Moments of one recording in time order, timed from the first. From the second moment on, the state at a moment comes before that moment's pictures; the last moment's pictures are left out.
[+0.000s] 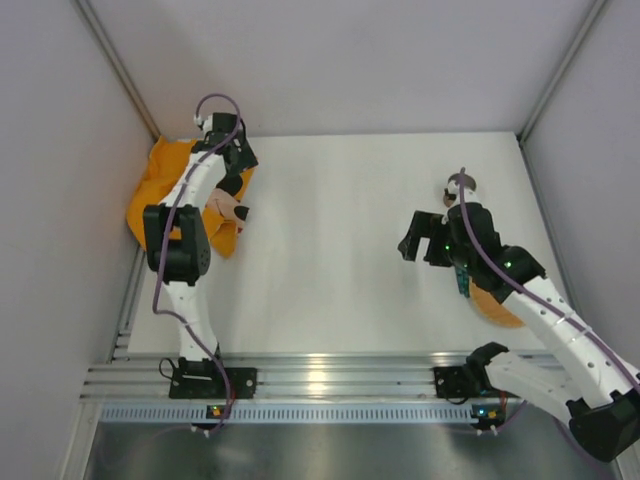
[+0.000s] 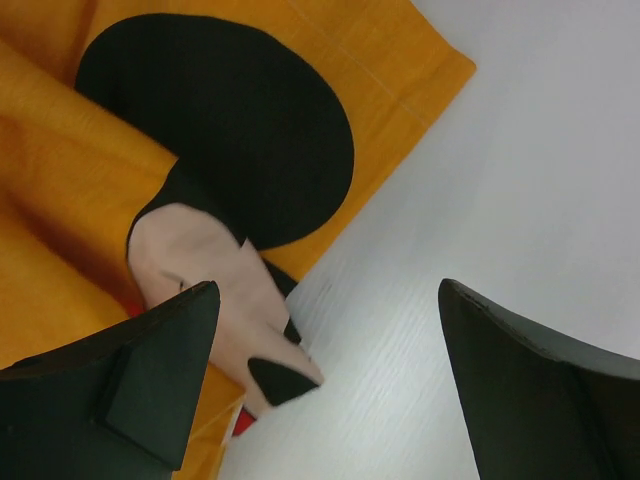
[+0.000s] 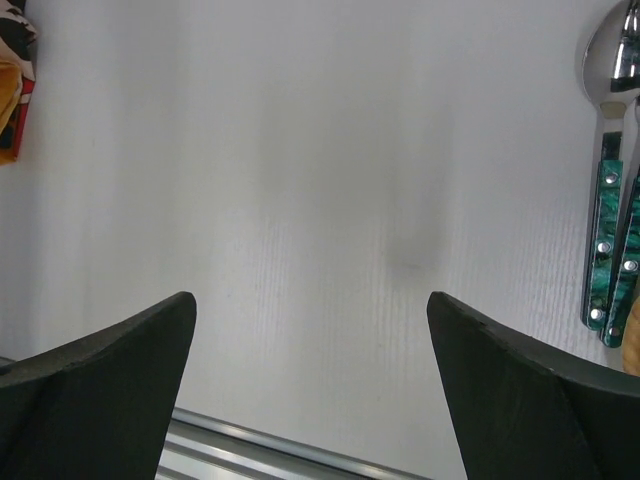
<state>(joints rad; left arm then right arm) -0.08 1.99 1.75 -0.58 -0.30 -0.50 0.51 0.91 0.91 -0.66 0.10 0.54</state>
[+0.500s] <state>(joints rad) -0.04 2.48 2.22 -0.59 -0.26 -0.45 0.51 1.19 1.01 -0.68 0.10 0.52</state>
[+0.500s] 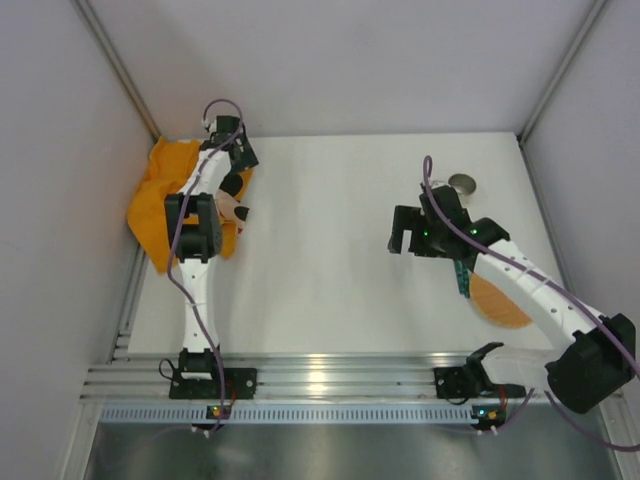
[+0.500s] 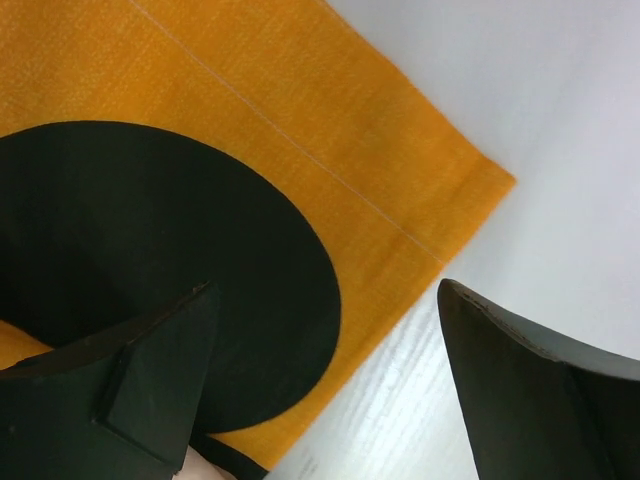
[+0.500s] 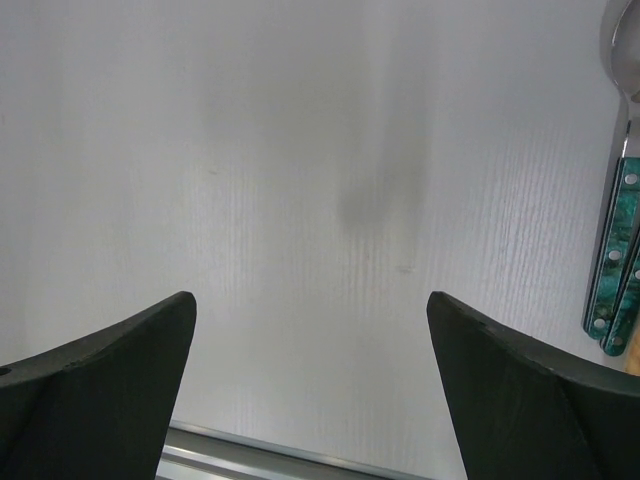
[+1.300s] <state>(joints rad) -0.01 2.53 2.22 -0.54 -0.01 -0.42 0.51 1.26 1.07 -0.68 0.10 0.48</state>
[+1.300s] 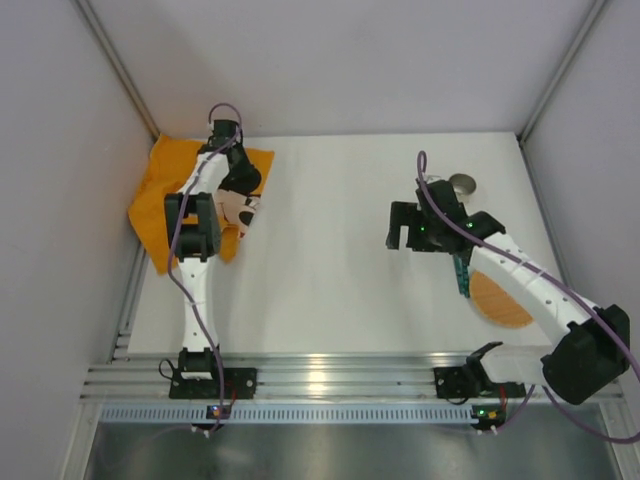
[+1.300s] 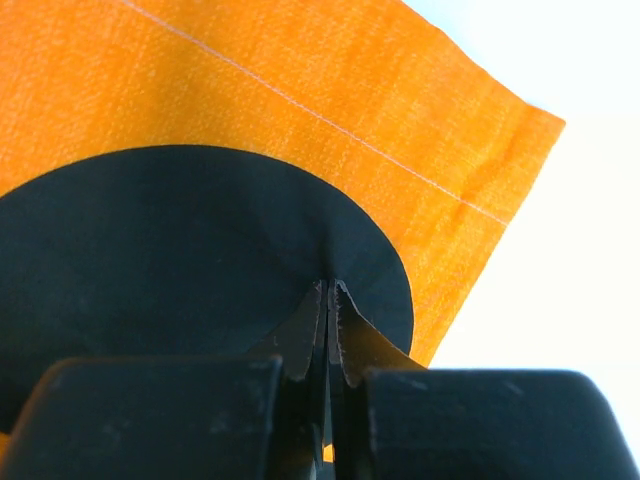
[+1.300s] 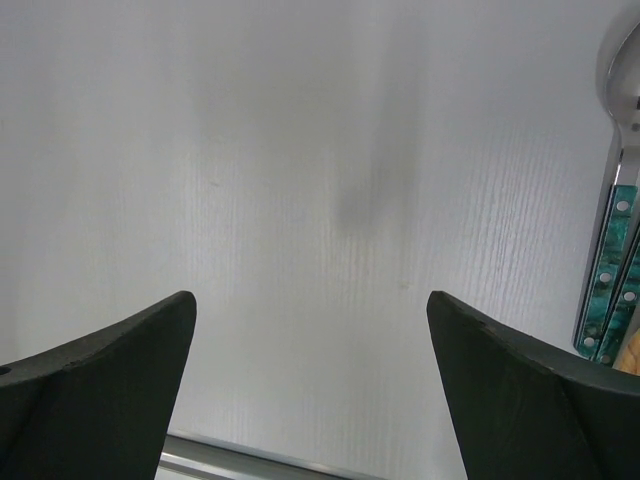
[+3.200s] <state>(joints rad) -0.06 1.52 1.05 -0.70 -0.07 -0.47 0.51 1.66 1.03 -0.52 -0.41 0.50</state>
